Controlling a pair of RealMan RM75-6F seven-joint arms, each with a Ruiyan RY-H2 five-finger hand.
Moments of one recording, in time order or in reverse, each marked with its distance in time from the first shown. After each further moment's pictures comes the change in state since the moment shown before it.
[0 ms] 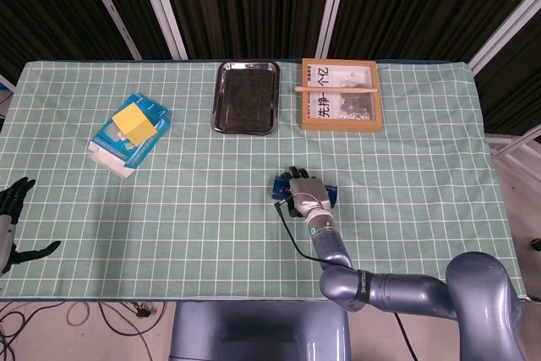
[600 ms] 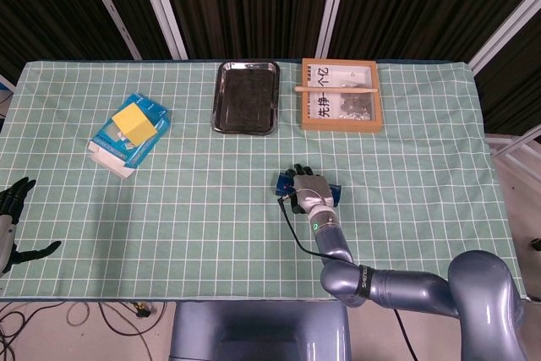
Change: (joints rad) left arm -0.001 -0.001 0.000 0.000 -0.002 -0.003 0.003; right arm 0.009 0.014 0.014 0.015 0.050 -0.012 0.001
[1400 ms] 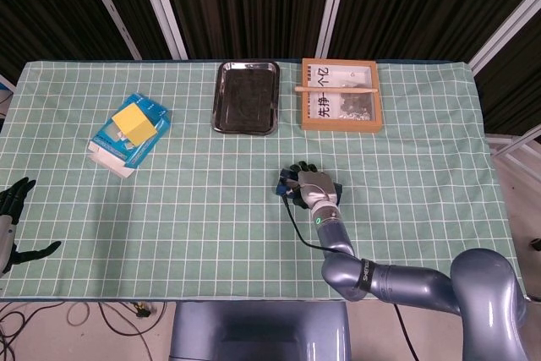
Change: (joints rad) left arm 0.001 0.001 0.000 -0.001 0.001 0.002 -0.001; right arm 0.016 0.018 0.012 0.031 0.066 -0.026 -0.002
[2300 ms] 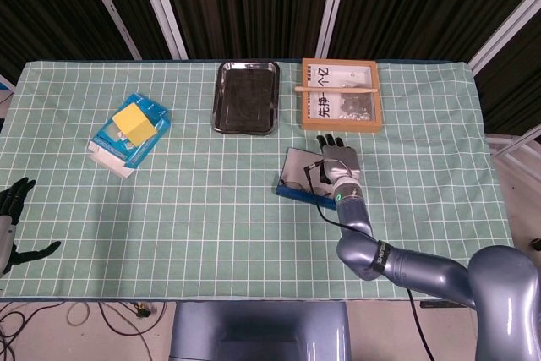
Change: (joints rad) left arm 0.002 -0.004 0.002 0.001 0.006 0.007 0.011; right arm -0.005 0.106 0.021 0.040 -0.014 -0.001 -0.033
